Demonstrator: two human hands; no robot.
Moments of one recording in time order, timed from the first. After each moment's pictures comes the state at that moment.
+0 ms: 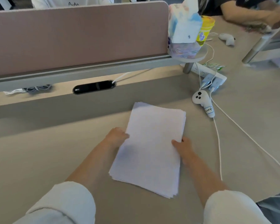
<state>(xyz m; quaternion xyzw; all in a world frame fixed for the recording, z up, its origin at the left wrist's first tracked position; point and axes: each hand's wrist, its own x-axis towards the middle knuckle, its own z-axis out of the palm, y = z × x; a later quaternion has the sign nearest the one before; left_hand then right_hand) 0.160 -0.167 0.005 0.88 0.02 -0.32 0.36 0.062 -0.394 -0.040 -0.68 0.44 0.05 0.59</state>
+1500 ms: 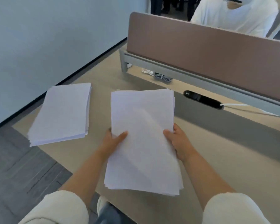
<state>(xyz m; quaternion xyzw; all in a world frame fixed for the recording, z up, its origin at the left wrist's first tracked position) 0.001 0.101 0.017 0.70 0.35 0.04 0.62 0.109 -0.108 0.034 -0.69 -0.01 0.29 0.67</state>
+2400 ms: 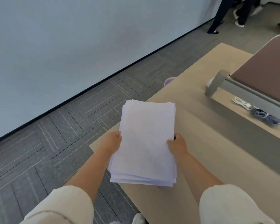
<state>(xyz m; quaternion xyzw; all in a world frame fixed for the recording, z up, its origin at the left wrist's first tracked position) -0.050 0.481 0.002 0.76 0.48 -0.06 0.43 0.114 0.303 -0.037 -0.86 -0.03 0.29 0.43</state>
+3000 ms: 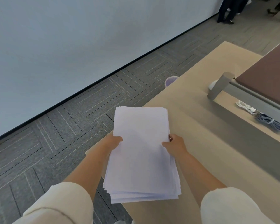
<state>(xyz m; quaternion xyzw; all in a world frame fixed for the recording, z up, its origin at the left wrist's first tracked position) -0.013 0.498 0.004 0.65 0.56 -0.11 0.50 0.146 0.324 -0.046 -0.88 -0.10 0.34 0.31</state>
